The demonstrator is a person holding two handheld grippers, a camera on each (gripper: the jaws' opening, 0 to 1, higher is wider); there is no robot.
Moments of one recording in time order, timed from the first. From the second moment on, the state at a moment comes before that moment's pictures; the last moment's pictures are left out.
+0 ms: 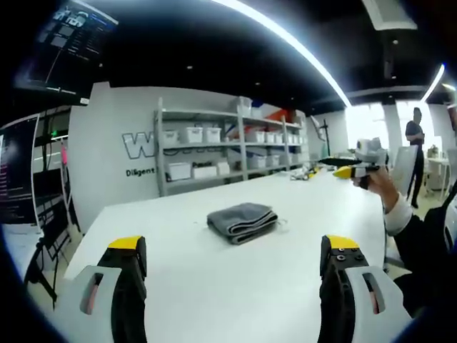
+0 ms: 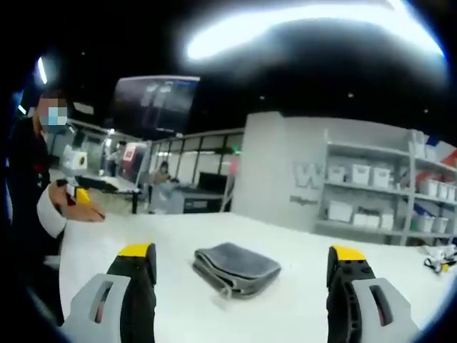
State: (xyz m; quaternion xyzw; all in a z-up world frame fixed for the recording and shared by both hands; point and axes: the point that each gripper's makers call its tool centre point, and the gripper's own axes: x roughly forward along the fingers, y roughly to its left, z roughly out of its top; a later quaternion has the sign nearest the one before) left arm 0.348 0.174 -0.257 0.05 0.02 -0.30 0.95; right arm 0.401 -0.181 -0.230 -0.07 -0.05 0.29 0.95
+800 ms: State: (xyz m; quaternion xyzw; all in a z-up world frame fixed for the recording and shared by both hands) left arm 0.344 0.178 -0.257 0.04 0.02 -0.29 0.96; right arm 0.432 -0.176 -0.240 -0.07 -0.05 0.31 0.95
